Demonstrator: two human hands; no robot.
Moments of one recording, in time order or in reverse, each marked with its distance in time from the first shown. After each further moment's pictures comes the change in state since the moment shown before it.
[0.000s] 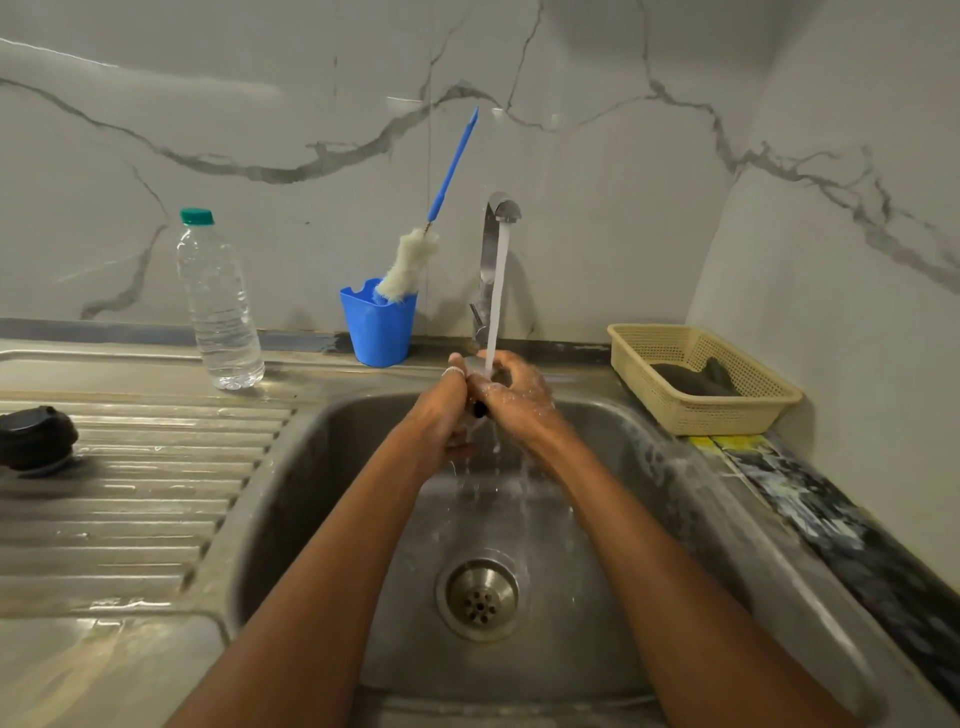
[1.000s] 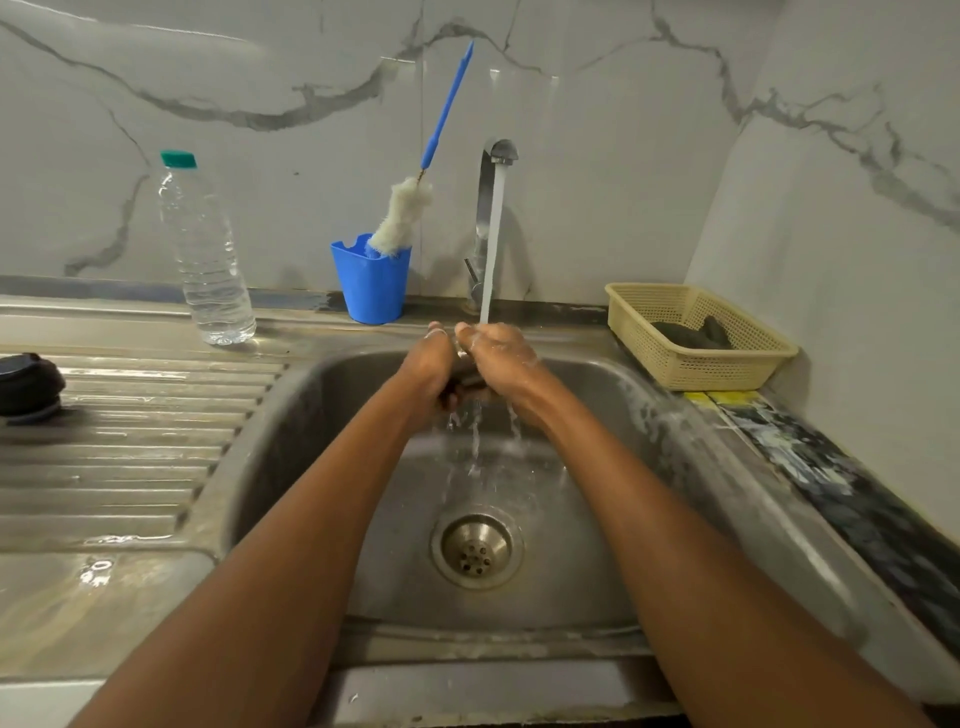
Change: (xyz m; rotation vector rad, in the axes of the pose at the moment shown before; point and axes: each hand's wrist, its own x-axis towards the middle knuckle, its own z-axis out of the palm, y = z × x) left_hand 0.017 -0.015 -0.003 0.080 0.051 0.005; right_hand -0.016 -0.012 0.007 0.046 -0.146 0.115
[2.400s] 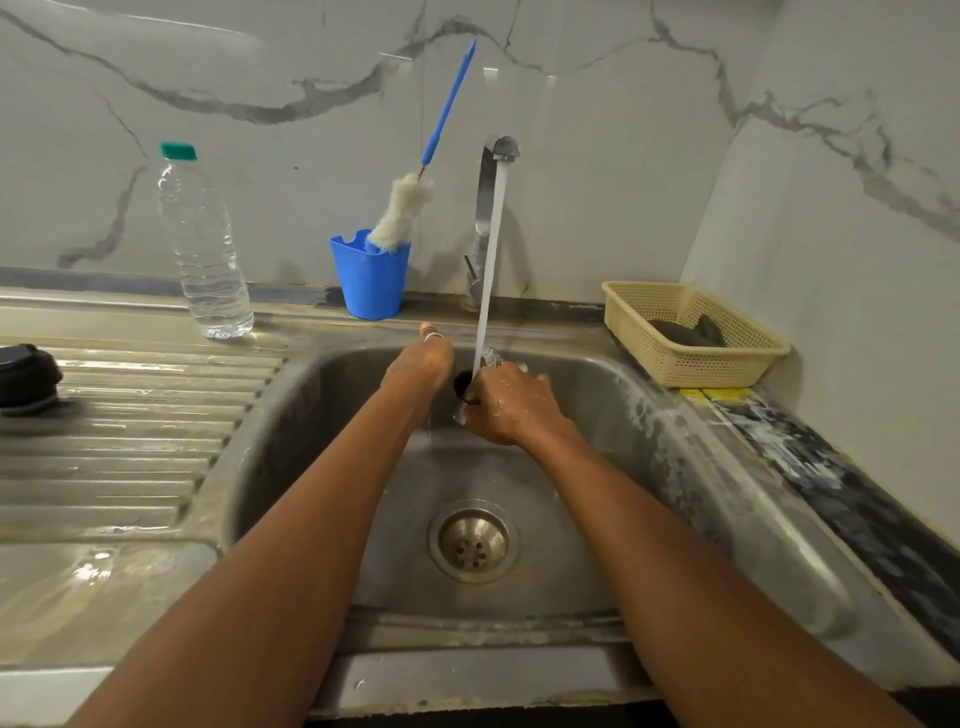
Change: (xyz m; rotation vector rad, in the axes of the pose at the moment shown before) left_hand 0.010 -0.007 -0.009 0.161 0.121 0.042; right_hand -0.014 0.032 0.005 -1.099 0.043 -0.191
